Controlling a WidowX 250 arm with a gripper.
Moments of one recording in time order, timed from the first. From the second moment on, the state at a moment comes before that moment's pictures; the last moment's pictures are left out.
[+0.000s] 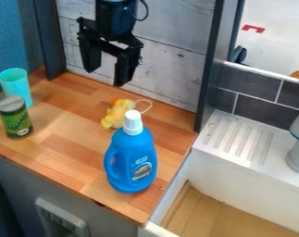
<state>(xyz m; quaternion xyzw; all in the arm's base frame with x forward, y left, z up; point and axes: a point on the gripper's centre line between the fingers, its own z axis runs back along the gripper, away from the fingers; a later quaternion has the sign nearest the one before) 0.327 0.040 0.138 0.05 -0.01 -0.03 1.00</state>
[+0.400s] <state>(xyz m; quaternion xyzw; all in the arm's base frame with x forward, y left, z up) 0.344 0.040 0.119 0.05 -0.01 -0.03 1.00</state>
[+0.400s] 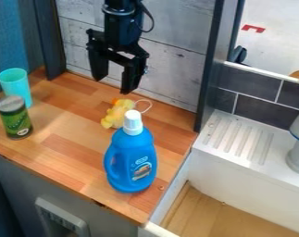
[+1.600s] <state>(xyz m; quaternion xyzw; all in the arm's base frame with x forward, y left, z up) 0.379 0.063 0.020 0.05 0.02 0.09 0.99</state>
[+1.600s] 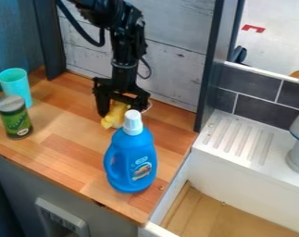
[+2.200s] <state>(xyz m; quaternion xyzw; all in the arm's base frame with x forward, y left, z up) 0.368 0.057 0.064 0.04 -0.06 0.10 0.99</state>
